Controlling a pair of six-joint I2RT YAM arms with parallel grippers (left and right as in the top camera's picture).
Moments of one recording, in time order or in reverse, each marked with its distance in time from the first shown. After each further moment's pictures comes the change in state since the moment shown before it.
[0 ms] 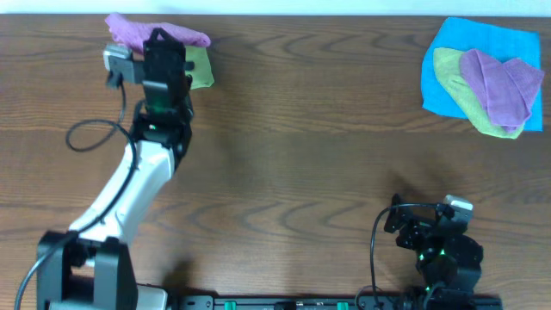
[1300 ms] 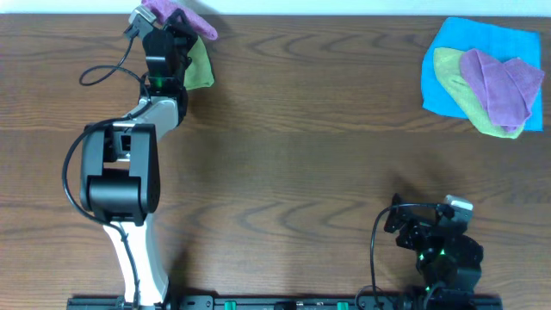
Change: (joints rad) left arm 0.127 0.592 0.290 0.377 0.393 0.386; right arm 0.000 0.000 0.000 0.000 0.000 0.000
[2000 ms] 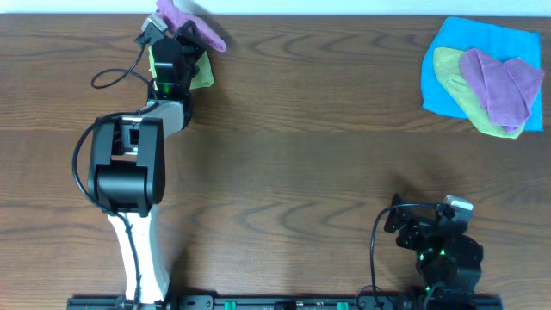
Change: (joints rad) left arm -0.013 0.074 0.000 0.021 0.064 0.000; right arm 0.000 0.000 0.000 0.000 0.000 0.000
